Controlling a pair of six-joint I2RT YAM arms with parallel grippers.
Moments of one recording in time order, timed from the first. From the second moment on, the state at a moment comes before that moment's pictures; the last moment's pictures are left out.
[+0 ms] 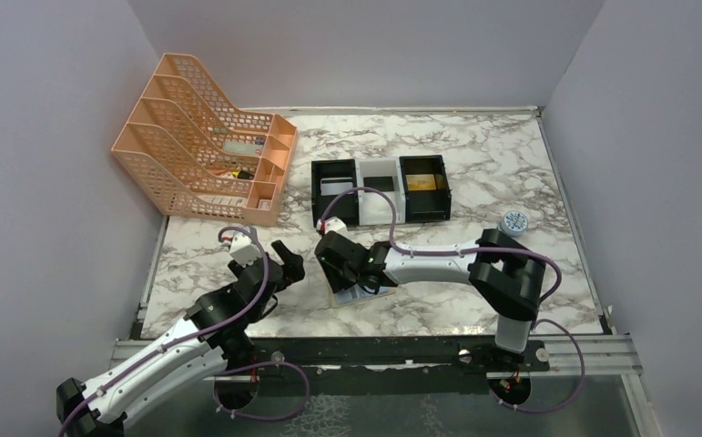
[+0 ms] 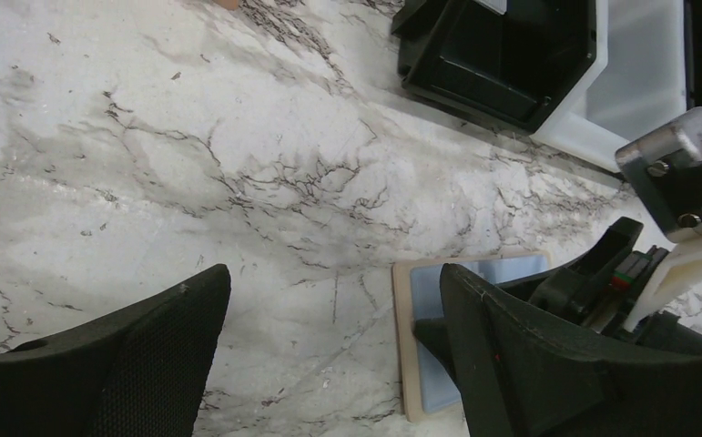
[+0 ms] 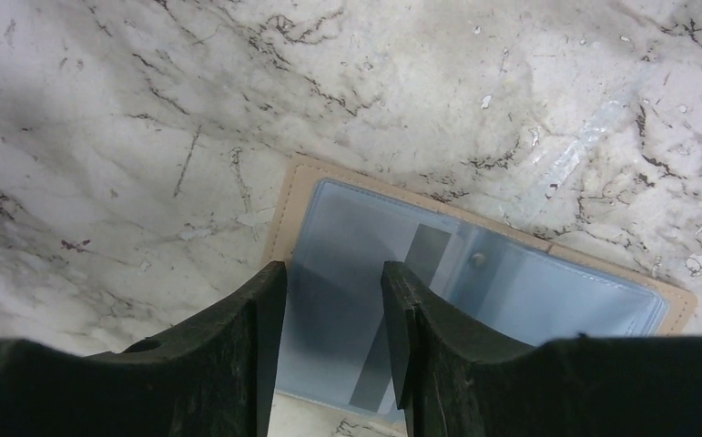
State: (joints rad) left arm -0.86 0.48 0.35 -0.53 -0.62 -0.98; right arm 1.16 1.84 1.13 -0.25 0.25 0.53
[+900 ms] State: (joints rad) left arm -0.86 0.51 0.35 -0.49 -0.60 -0.97; right arm 1.21 1.91 1.21 -0.29 0.38 0.55
